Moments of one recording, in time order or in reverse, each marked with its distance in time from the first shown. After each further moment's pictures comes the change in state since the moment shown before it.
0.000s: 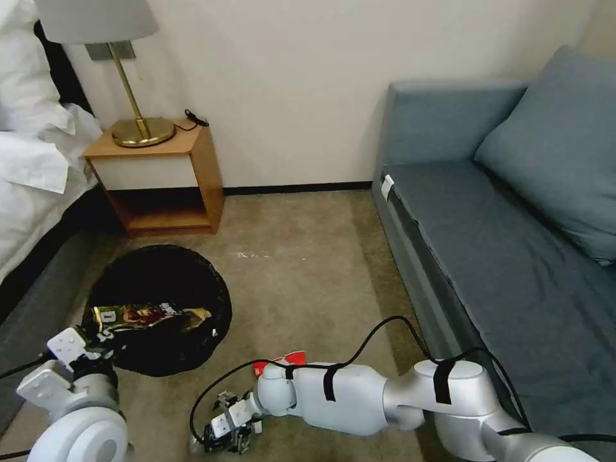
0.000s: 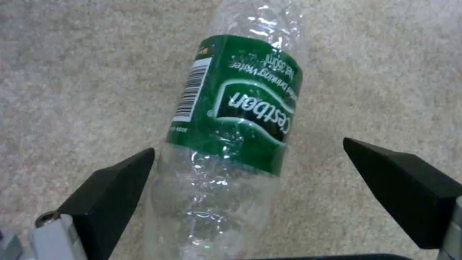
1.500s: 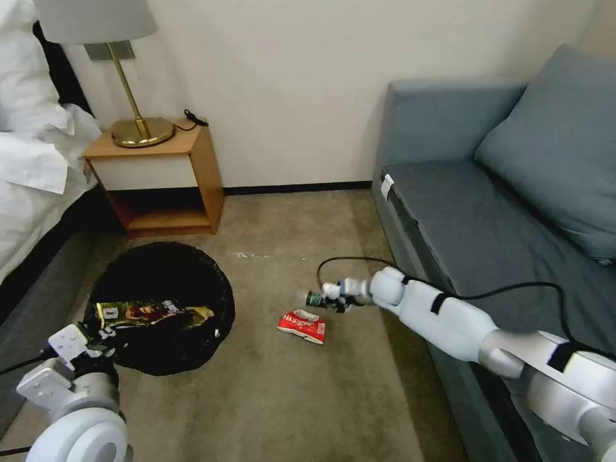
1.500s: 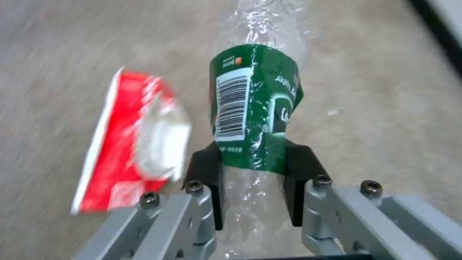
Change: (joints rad) left arm 0.001 0.027 0.021 -0.009 0.005 -0.003 0.003; right arm 0.076 -0.440 0.655 -0.014 0.150 0.074 -0.047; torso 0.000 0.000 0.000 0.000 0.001
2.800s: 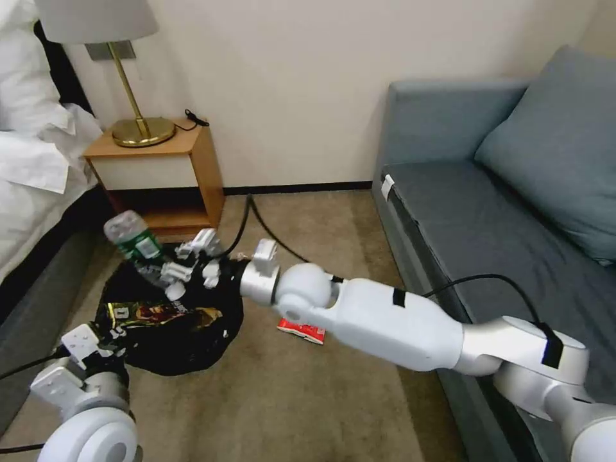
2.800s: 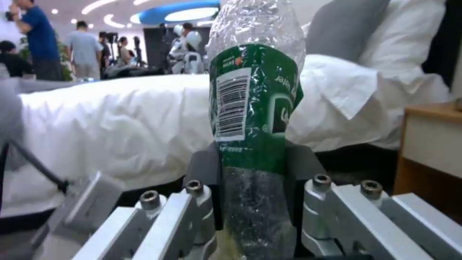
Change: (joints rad) left arm 0.009 -0.019 0.027 -0.024 0.021 0.003 -0.001; right arm 0.090 0.185 -0.272 0.634 0.770 0.112 0.385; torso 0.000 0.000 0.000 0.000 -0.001
